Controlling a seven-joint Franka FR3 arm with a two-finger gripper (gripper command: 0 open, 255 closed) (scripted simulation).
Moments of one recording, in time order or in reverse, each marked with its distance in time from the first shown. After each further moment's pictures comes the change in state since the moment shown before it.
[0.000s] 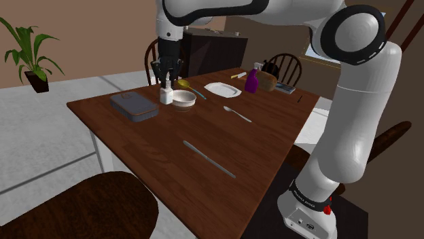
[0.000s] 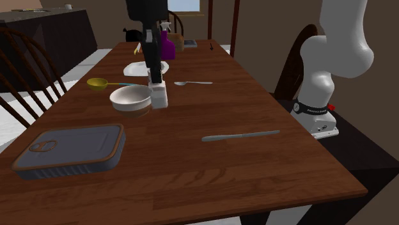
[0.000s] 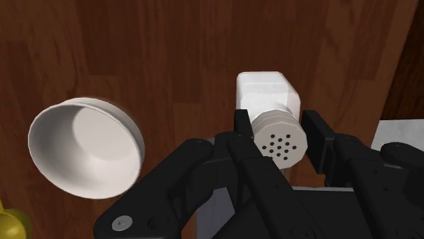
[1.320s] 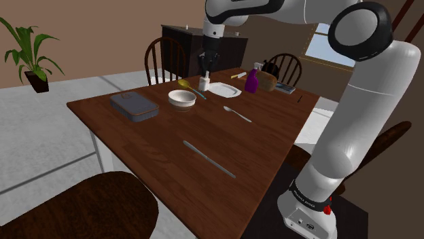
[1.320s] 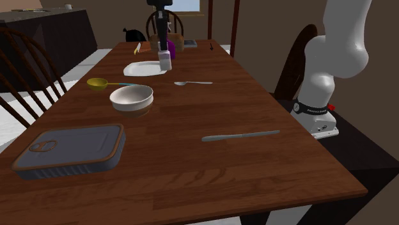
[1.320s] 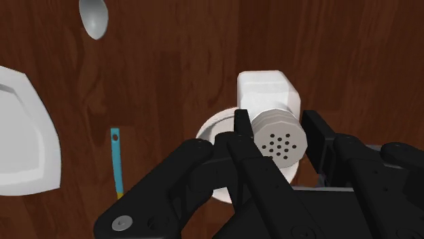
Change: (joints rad) arm -0.232 -0.115 -0.159 -0.107 0.054 0.002 -0.395
